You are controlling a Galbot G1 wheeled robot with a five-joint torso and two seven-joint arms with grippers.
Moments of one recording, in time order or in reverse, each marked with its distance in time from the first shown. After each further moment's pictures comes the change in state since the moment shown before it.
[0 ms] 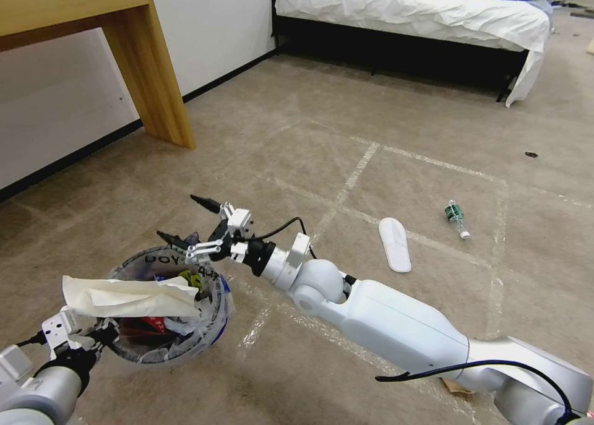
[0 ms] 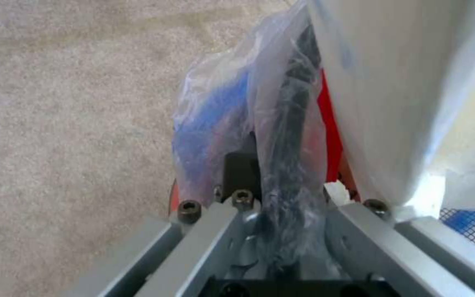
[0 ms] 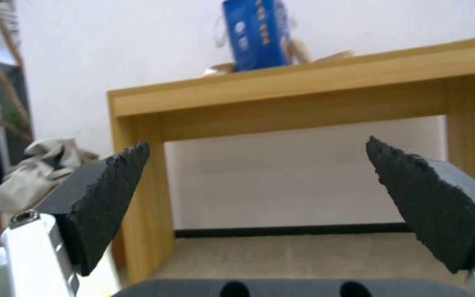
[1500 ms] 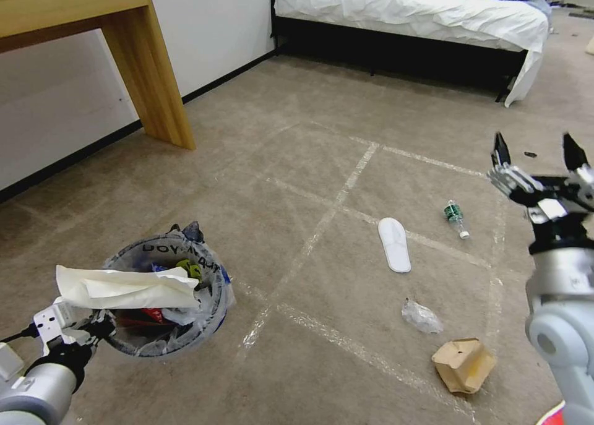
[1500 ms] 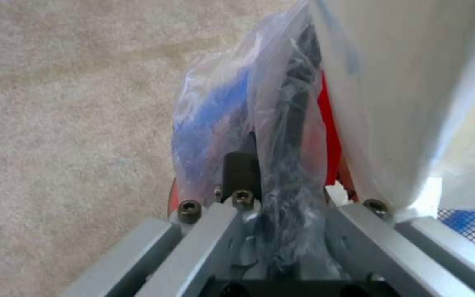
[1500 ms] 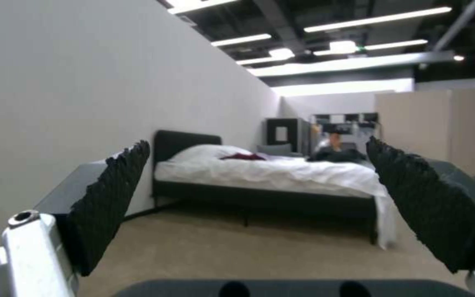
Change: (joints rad) left arm -0.002 -0.016 -0.007 -0.057 0.030 -0.012 0.043; right arm -1.028 -0.076 1.379 0.597 -0.404 -0.183 0.398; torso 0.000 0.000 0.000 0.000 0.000
